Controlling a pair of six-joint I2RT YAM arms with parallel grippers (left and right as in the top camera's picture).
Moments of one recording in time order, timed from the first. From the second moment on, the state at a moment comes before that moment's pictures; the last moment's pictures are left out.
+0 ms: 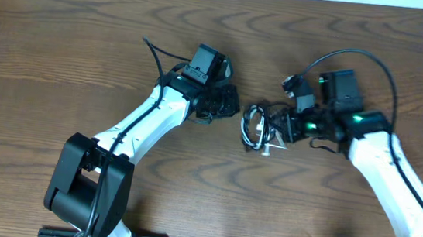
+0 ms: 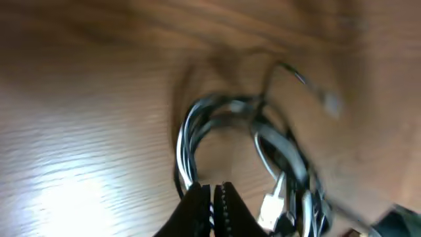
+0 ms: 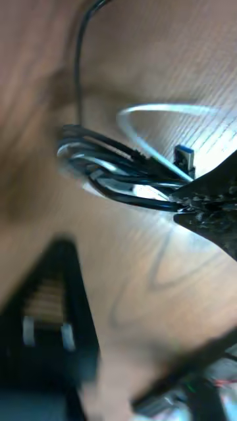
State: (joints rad) left arm -0.44 1.76 1.20 -0.52 0.46 -0.59; right arm 0.26 1.46 1.02 -0.63 -0.59 -0.02
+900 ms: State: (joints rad) left arm -0.40 1.76 1.20 -0.50 0.83 -0.37; right arm 0.17 1.44 1.02 -0.69 -0.71 -0.14
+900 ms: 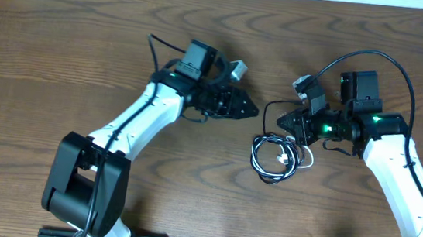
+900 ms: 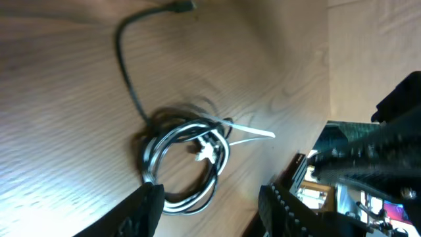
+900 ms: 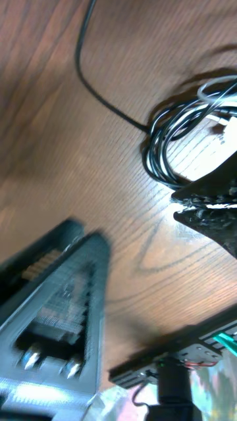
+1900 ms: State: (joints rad) left arm -0.48 1.78 1.20 -0.60 0.63 -0.70; right arm 0.26 1.76 1.02 -0.73 -0.28 -0.34
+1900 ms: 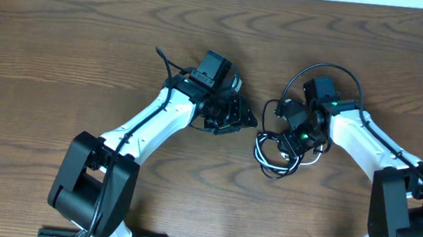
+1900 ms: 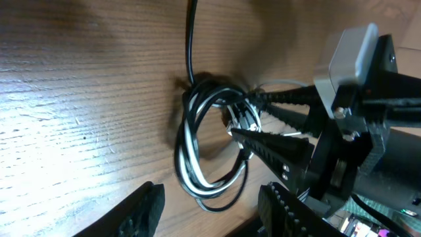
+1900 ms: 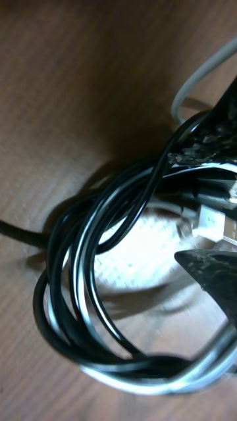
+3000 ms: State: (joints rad) left arm -0.46 1.78 1.20 -0.60 0.59 -0.70; right arm 0.26 1.85 1.16 -0.65 -0.23 -0.56
